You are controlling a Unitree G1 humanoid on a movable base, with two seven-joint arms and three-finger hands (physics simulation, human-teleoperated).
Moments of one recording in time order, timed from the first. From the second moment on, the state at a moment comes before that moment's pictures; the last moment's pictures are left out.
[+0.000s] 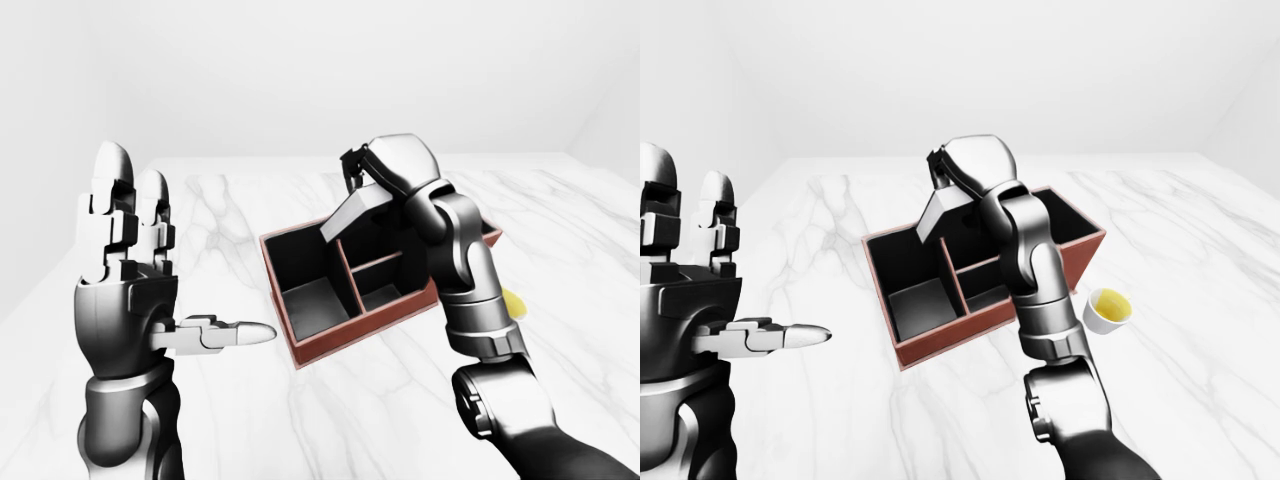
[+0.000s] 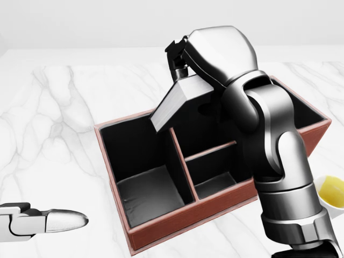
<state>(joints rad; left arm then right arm) 0.07 0.03 0.18 -0.85 -0.06 0.09 -0.13 -0.82 -0.16 0.02 0.11 -1.09 -0.09 0.39</state>
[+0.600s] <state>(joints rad) 0.07 0.03 0.18 -0.85 -0.06 0.09 -0.13 -0.93 -0.19 0.03 0.42 -1.18 -0.09 0.18</state>
